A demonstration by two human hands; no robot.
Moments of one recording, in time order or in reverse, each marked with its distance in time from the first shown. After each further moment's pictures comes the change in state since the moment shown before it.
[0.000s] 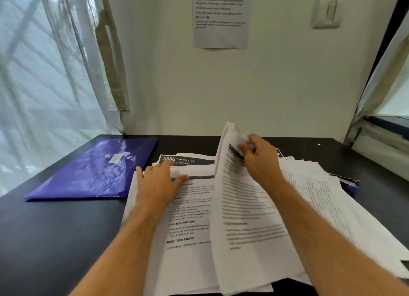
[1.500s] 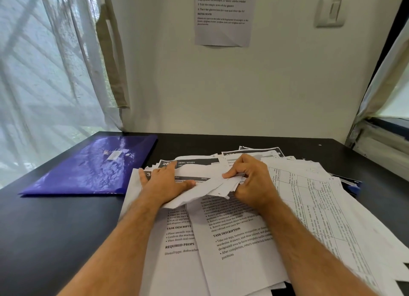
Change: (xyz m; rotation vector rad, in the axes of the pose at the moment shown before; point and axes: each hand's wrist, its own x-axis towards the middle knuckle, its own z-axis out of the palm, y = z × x) left_hand 0.009 0.001 0.012 0.022 -0.265 -0.030; right_hand -0.035 0.034 0.020 -0.075 -0.155 -0.341
